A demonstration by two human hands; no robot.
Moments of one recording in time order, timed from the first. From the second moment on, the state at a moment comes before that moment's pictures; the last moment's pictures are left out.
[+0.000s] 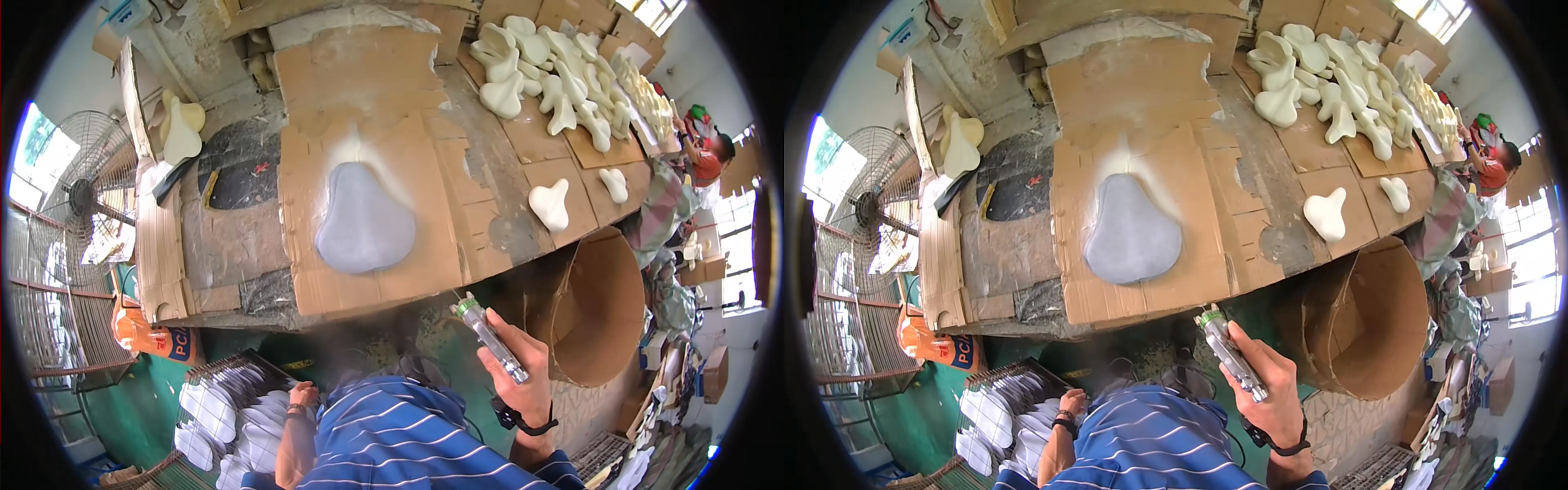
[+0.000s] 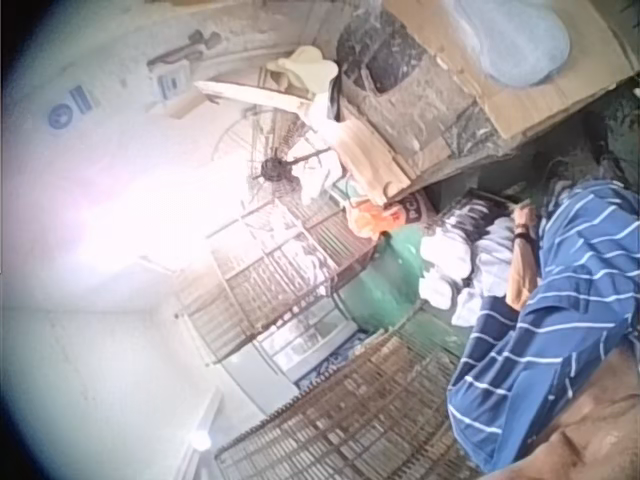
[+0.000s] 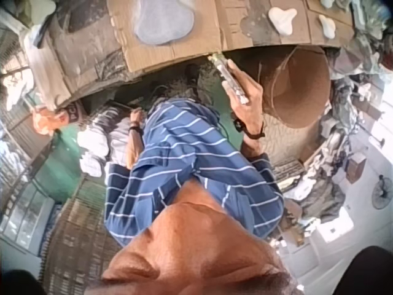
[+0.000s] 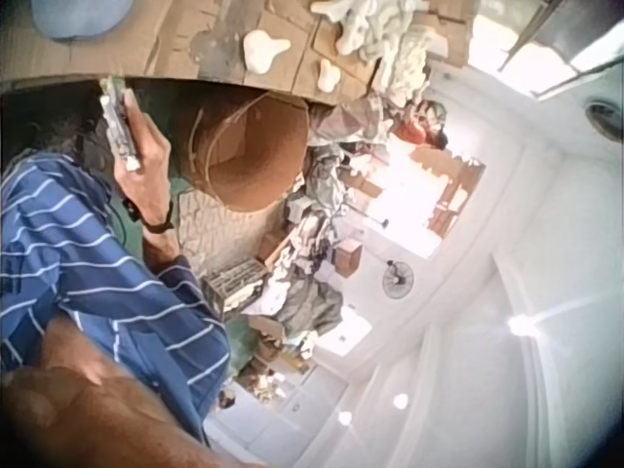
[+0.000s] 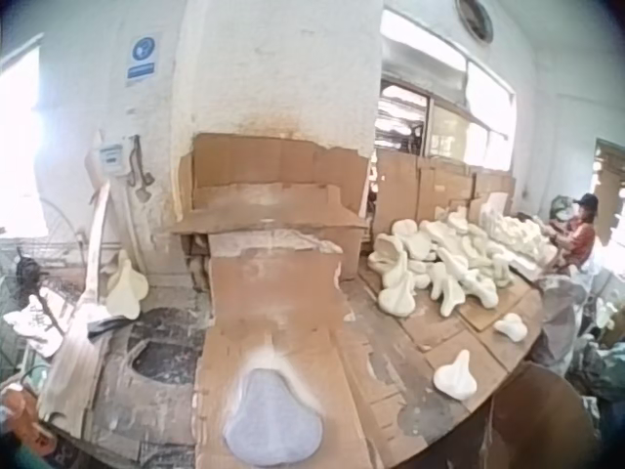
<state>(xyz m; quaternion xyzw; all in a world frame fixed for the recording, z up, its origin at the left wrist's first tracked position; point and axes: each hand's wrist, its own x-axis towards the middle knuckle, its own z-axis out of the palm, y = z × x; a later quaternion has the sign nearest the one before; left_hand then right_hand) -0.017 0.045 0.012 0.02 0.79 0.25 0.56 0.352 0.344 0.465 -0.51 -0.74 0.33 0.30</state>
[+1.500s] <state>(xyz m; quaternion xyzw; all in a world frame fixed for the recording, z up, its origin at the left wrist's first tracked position) -0.013 0.073 0.011 0.05 0.78 0.24 0.58 0.379 0.343 0.477 -0.47 -0.78 0.34 0.22</state>
